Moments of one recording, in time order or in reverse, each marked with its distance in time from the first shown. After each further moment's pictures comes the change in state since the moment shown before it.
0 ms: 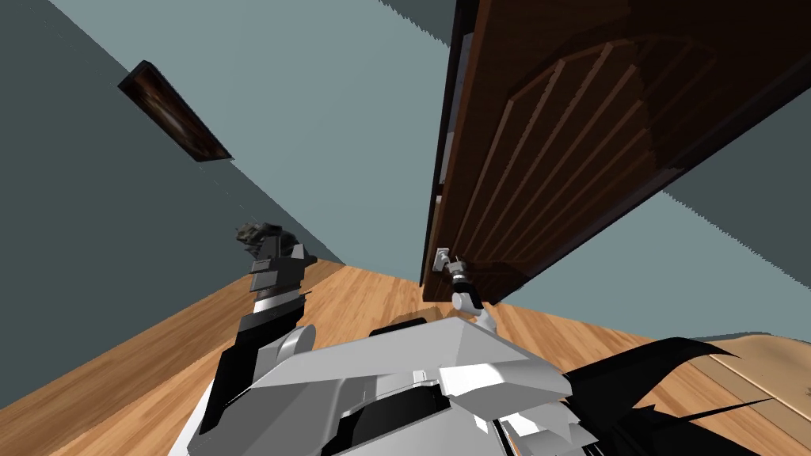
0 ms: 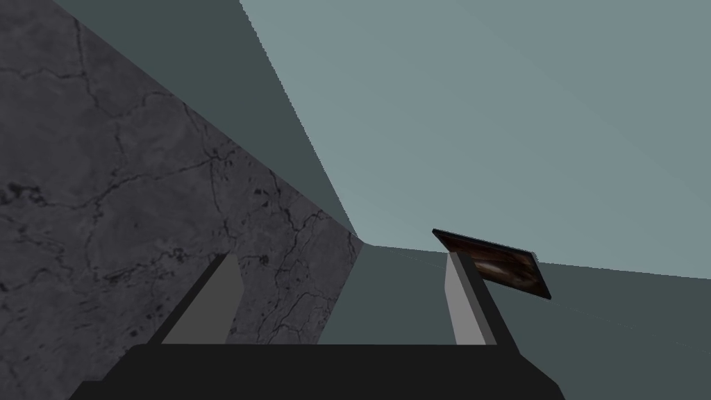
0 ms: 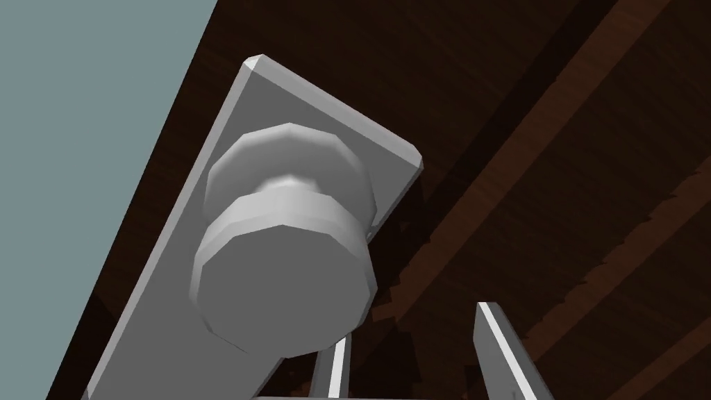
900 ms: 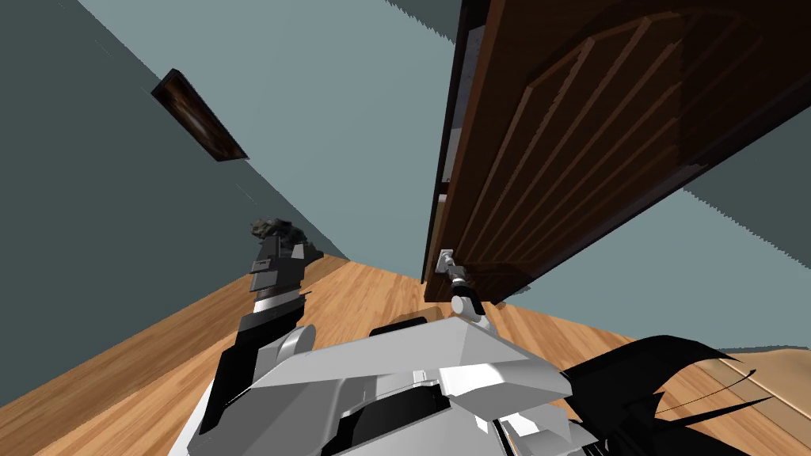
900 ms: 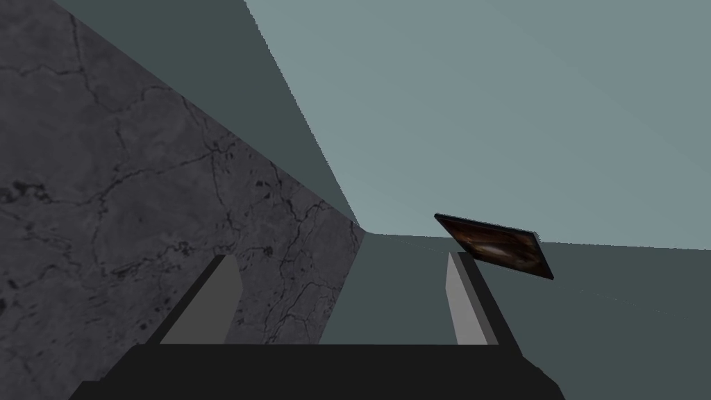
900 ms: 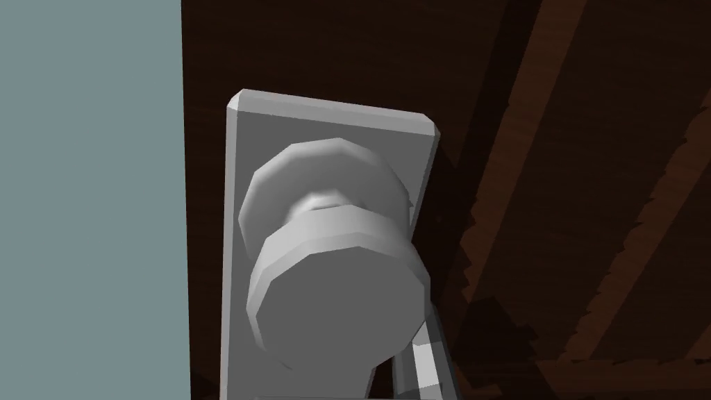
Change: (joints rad) arm 0.061 0.017 0.043 -0.064 -0.178 0.015 -0.205
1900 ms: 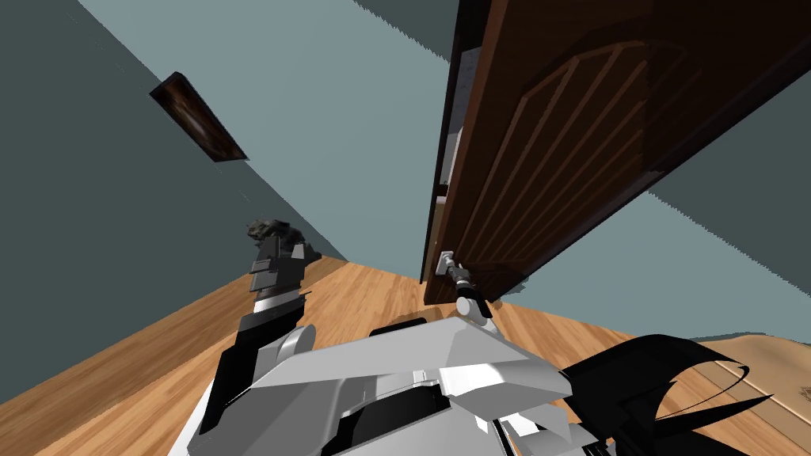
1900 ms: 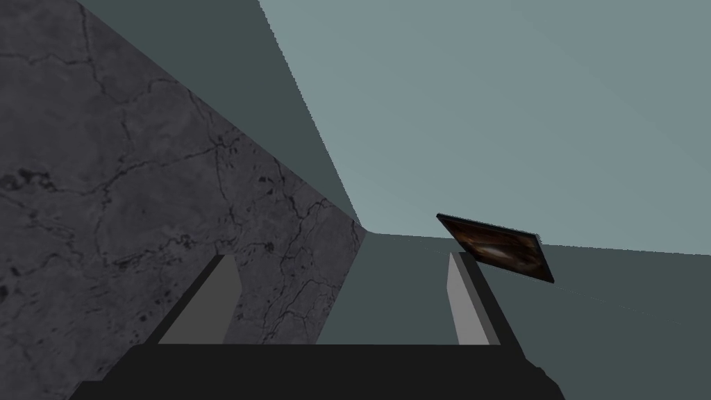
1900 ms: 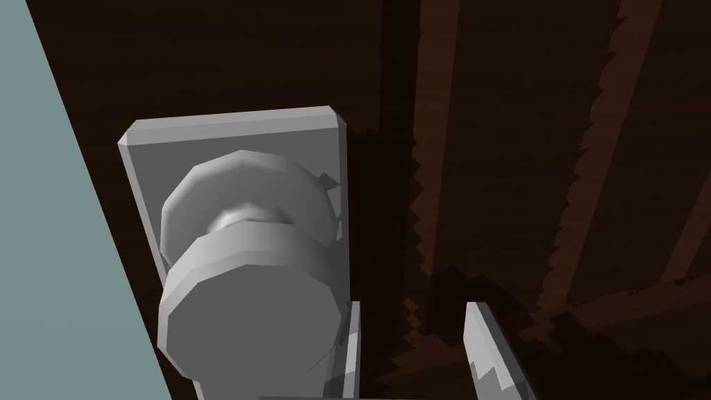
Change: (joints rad) arm 0.033 -0.027 -0.021 -0.018 -0.118 0.050 -0.109
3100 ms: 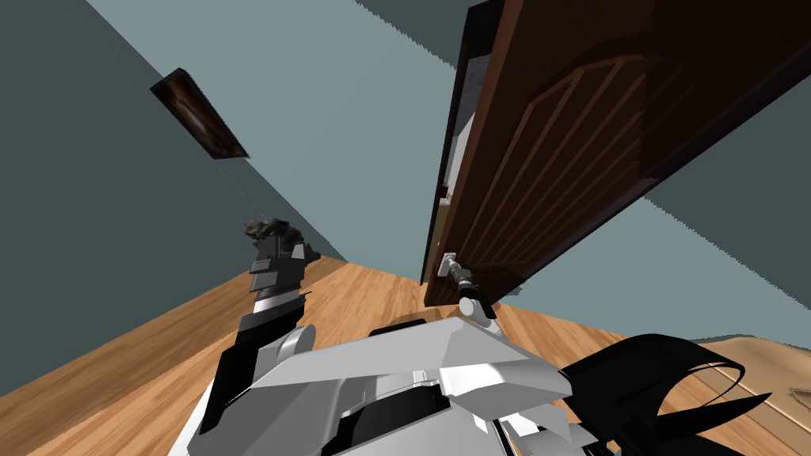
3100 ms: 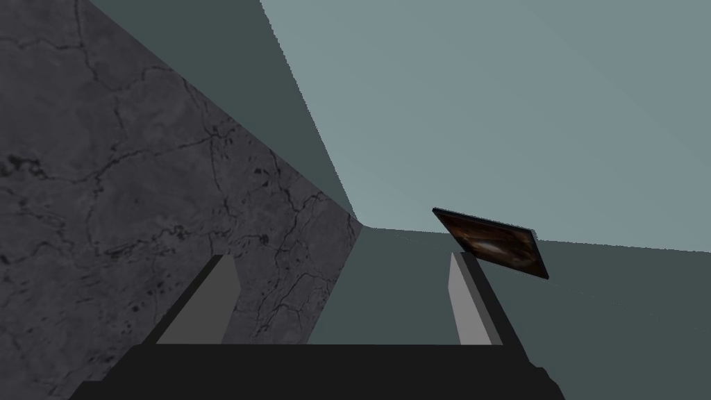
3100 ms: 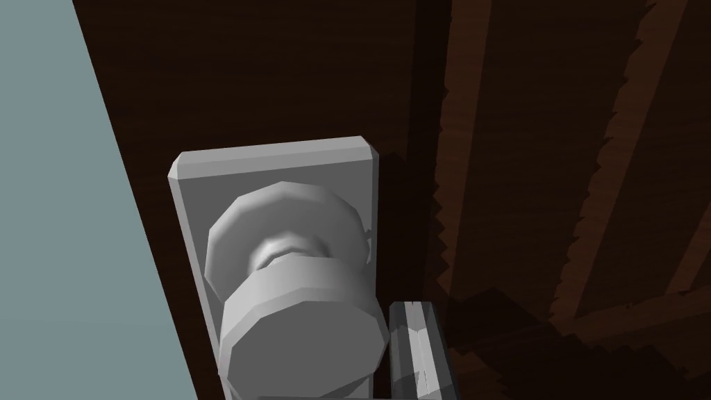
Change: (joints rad) arm 0.027 -0.003 -0.025 -0.045 -0.019 0.051 0.004
